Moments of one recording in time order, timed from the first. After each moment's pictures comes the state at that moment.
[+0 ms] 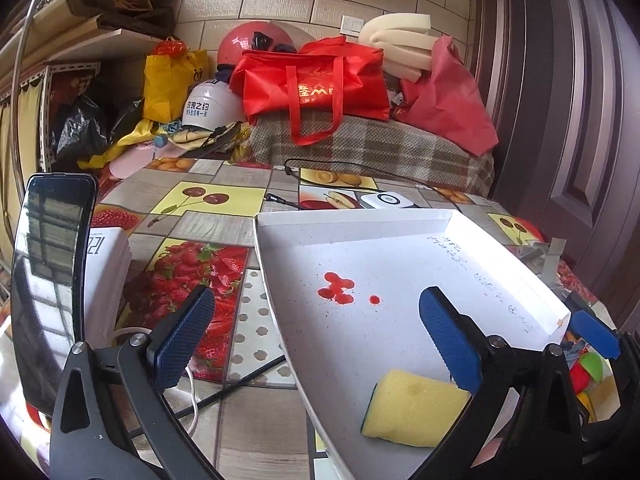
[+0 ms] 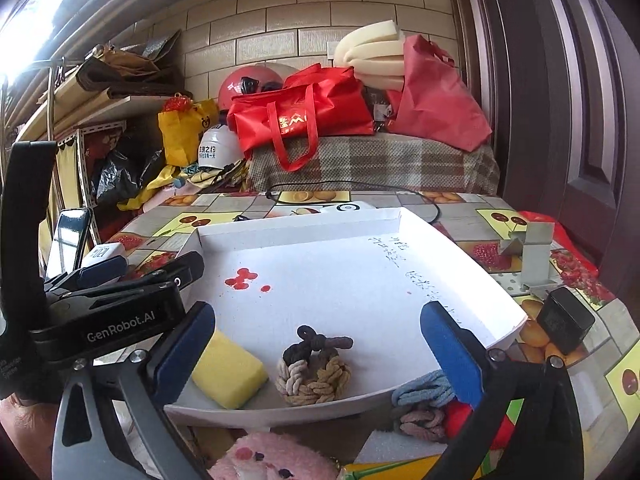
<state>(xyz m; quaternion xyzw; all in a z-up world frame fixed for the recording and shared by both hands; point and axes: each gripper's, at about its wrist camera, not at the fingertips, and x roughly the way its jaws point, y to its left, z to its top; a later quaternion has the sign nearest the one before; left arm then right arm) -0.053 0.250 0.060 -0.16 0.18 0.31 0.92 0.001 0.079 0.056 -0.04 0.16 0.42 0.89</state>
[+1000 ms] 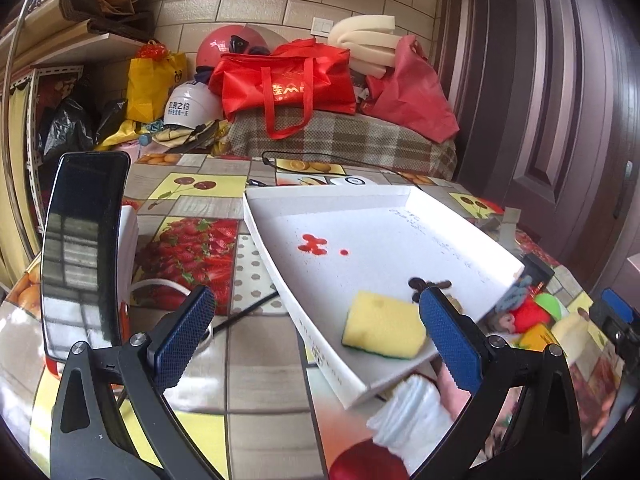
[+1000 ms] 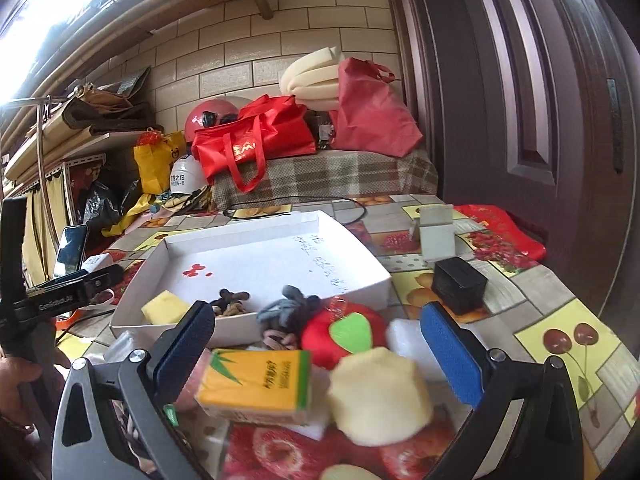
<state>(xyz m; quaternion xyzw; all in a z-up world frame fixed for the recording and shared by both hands) -0.109 0.208 0.056 -0.14 0.19 0.25 0.94 0.002 -0.054 0.049 0.01 0.14 0.37 0.92</state>
